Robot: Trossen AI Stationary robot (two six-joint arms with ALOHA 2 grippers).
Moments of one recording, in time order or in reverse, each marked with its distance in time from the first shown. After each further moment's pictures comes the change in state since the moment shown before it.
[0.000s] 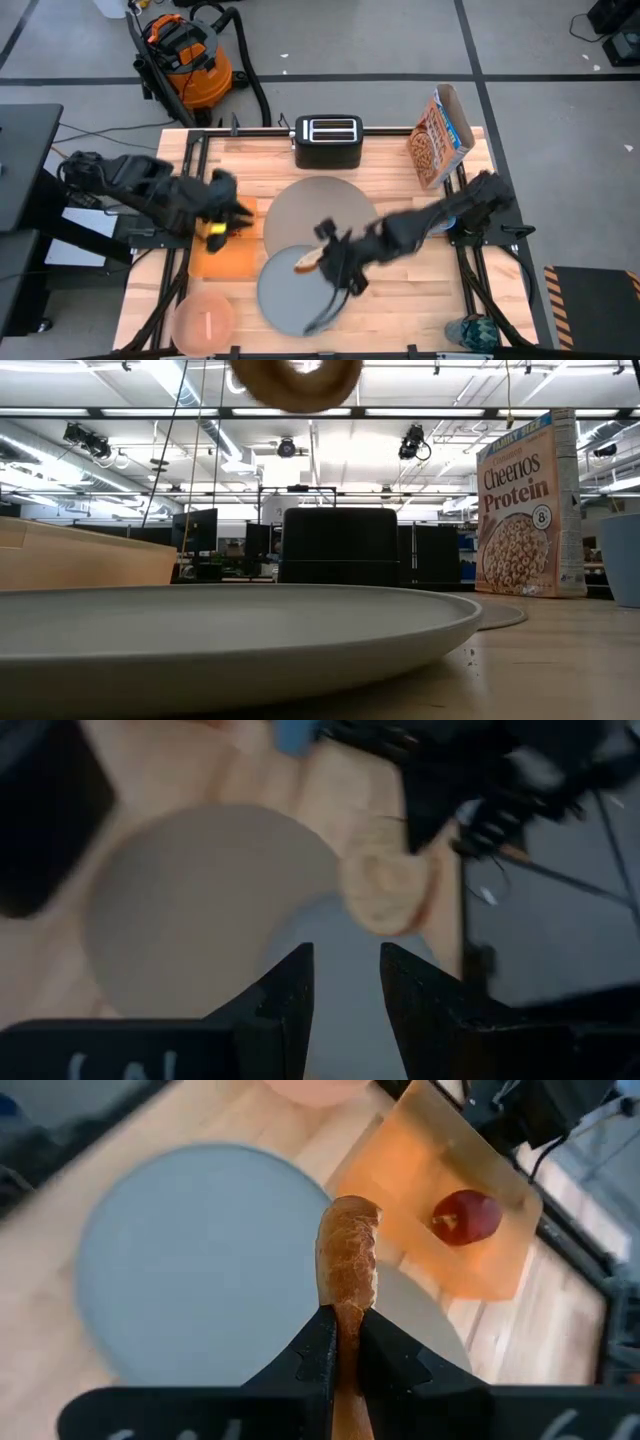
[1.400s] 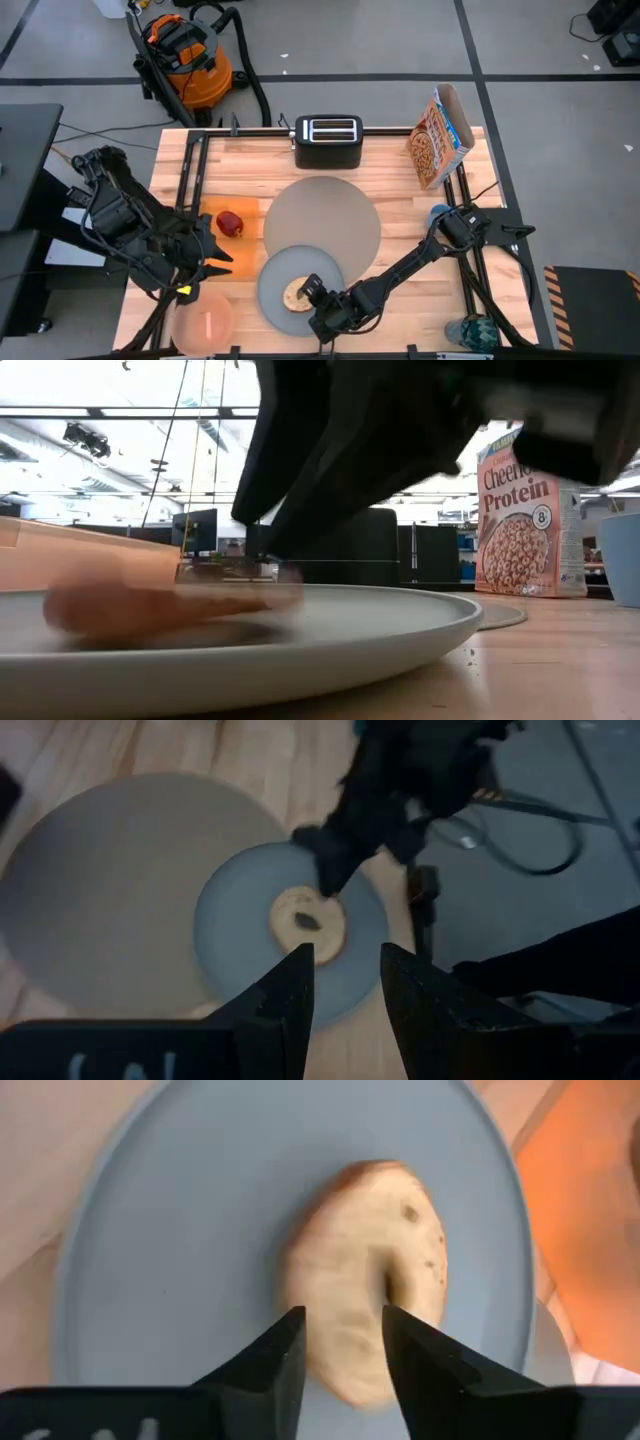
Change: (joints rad) left arm -0.512 0.076 0.000 -0.078 -0.301 -0.260; right arm 0.148 0.424 0.000 0.197 0.183 -0.016
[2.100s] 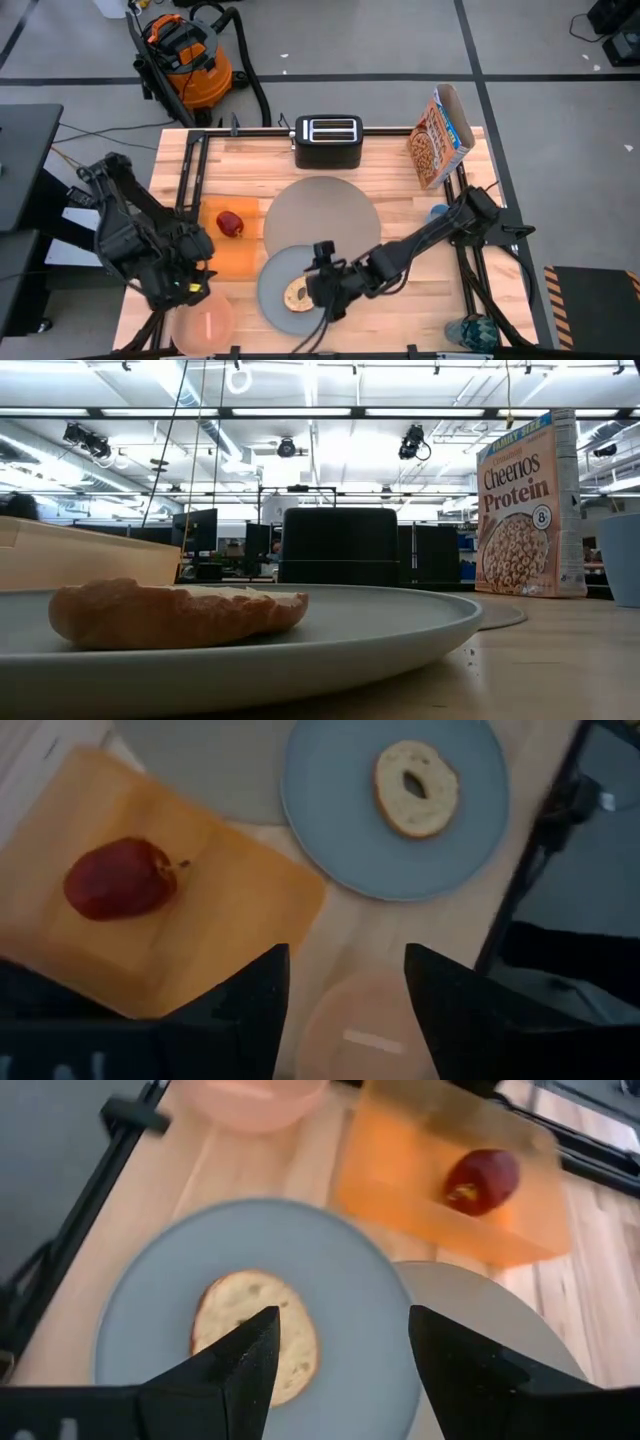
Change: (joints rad) left arm -0.059 0.117 0.000 -0.357 0.124 -0.610; right arm -0.070 -0.279 0.000 -0.037 -0.014 0.469
